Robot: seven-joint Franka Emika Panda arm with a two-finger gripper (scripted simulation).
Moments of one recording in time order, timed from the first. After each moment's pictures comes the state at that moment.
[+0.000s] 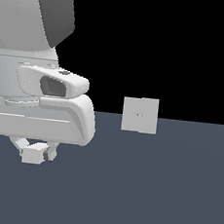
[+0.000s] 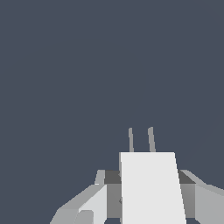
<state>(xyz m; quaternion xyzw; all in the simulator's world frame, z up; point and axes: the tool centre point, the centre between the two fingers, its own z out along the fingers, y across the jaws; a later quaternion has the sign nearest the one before) -0.073 0.126 0.013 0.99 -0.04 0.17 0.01</state>
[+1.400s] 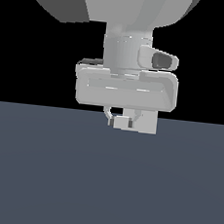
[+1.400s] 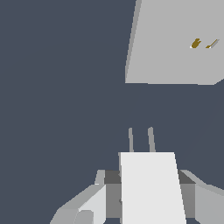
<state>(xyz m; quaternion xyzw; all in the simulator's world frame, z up) -0.020 -0.024 0.080 0.98 -0.07 0.17 0.01</state>
